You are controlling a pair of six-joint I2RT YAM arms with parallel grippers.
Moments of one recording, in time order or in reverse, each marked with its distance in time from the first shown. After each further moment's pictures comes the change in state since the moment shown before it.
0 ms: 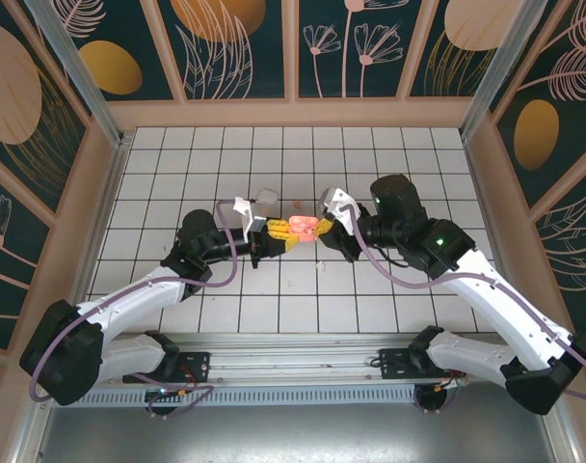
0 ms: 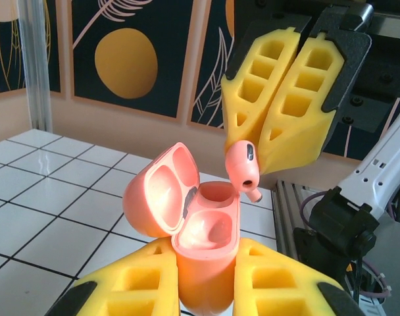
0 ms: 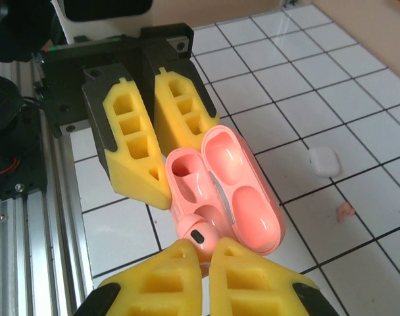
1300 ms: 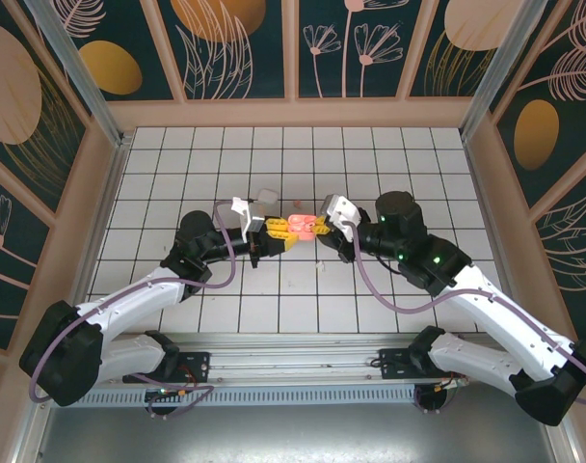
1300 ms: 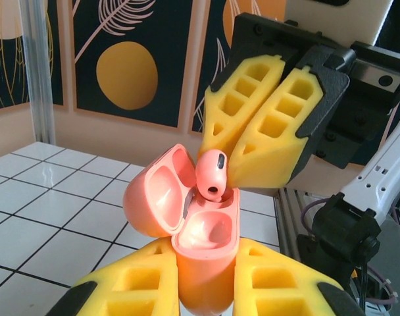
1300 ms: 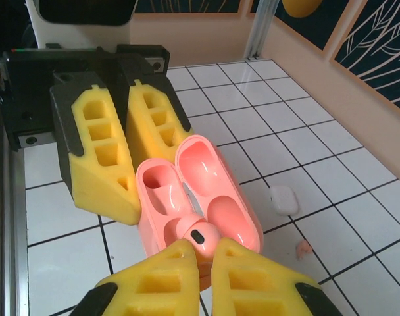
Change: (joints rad) left arm 0.000 -0.005 -0.006 0.037 -0.004 -0.002; right arm 0.036 -0.088 -0.192 0.280 0.098 -0.031
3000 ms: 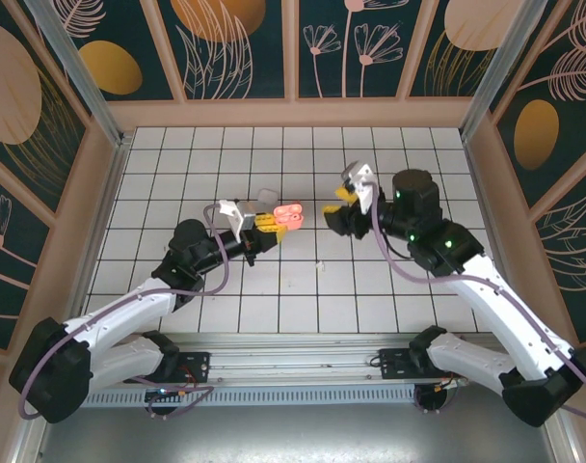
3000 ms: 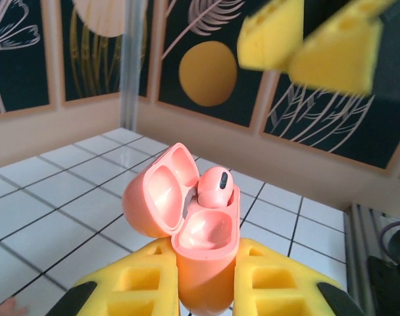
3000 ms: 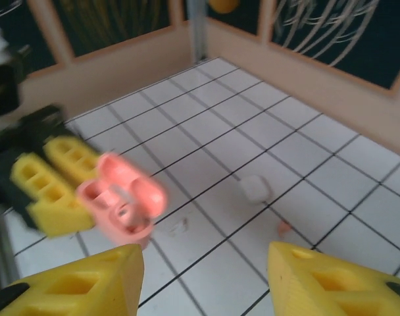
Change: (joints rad) left arm 0.000 -0.114 -0.074 -0.099 -0.282 0.019; right arm -0.176 0.081 0.165 -0.076 -0.006 0.251
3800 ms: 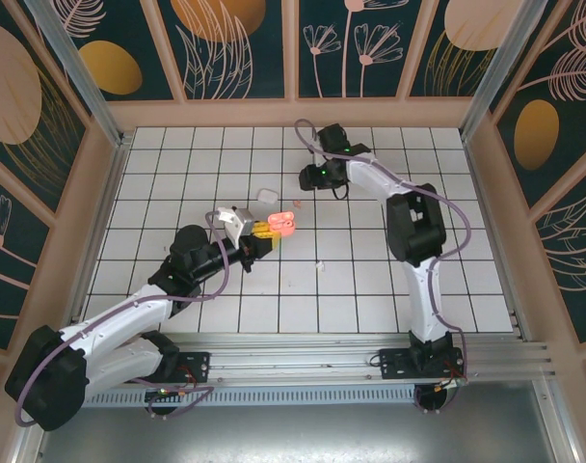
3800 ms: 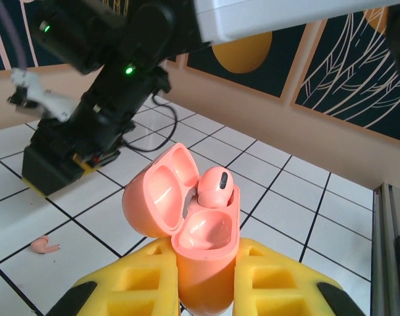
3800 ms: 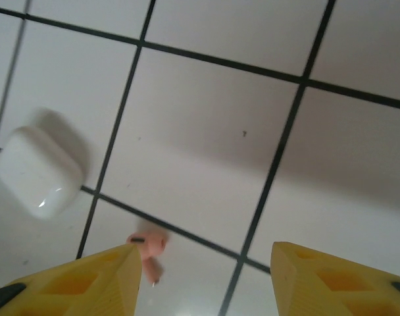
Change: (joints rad) left arm 0.000 -0.045 -0.047 -0.105 -0.071 0.023; right arm -0.135 1.234 0.750 -0.194 0.119 0.269
